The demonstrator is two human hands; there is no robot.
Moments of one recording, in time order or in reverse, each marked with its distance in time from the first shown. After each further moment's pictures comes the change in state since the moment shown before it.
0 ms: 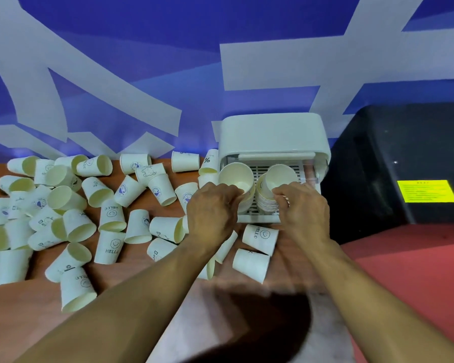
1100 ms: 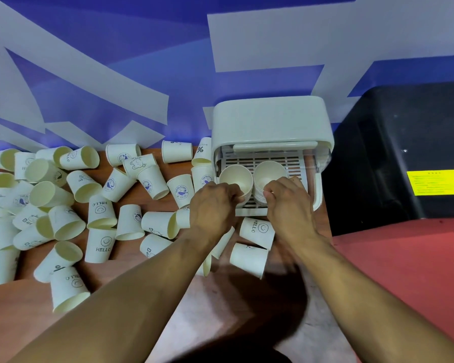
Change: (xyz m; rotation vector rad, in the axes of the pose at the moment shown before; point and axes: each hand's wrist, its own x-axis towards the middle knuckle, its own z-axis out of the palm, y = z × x) left_hand 0.011 -0.012 0.041 0.032 -0.353 -0.138; right_hand 0.004 0.009 0.040 -0.031 0.017 -0.143
